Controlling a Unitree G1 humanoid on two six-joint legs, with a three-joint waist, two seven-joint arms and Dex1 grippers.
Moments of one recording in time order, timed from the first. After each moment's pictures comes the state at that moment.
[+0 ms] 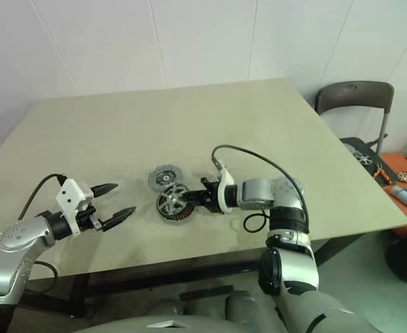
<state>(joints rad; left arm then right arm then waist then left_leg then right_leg) 0.11 0.66 0.18 -0.25 -0.35 0.25 -0.82 -0.69 -0.07 -0.39 0.48 1.21 1.61 -0.18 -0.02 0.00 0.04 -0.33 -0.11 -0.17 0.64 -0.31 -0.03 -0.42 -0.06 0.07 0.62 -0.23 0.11</state>
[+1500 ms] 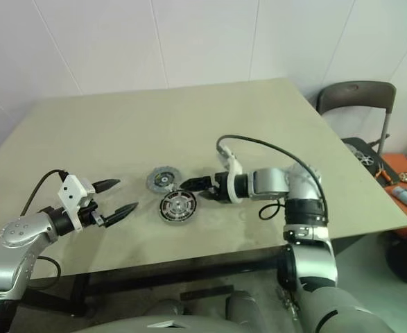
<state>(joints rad) 0.08 0.65 0.17 -0.25 -0.34 0.25 -0.83 -0.73 -0.27 -0.22 0.31 1.35 1.61 -0.12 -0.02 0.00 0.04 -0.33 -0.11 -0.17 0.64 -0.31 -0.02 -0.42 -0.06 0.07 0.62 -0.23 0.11</state>
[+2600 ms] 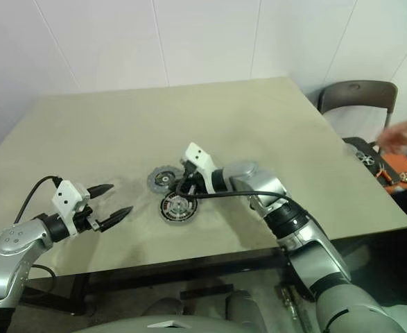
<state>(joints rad) 0.14 0.65 0.20 -0.26 -0.35 0.25 -0.80 -0.71 -0.34 0.47 0.19 0.37 0.66 0.92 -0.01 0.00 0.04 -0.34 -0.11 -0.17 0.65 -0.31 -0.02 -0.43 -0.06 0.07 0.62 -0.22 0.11</state>
